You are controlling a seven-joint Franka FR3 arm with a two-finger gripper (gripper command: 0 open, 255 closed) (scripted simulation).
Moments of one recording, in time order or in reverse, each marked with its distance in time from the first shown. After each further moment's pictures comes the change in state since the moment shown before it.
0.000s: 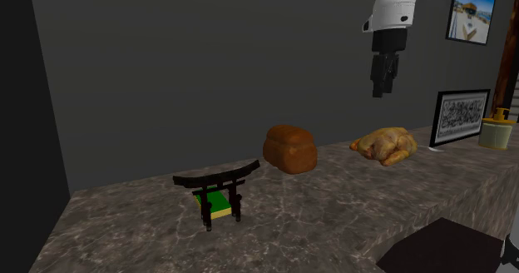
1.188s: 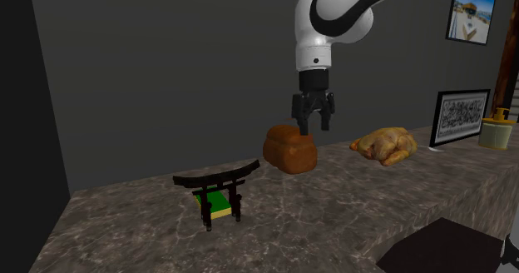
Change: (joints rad) arm 0.049 0.512 0.225 0.195 0.150 0.191 0.375
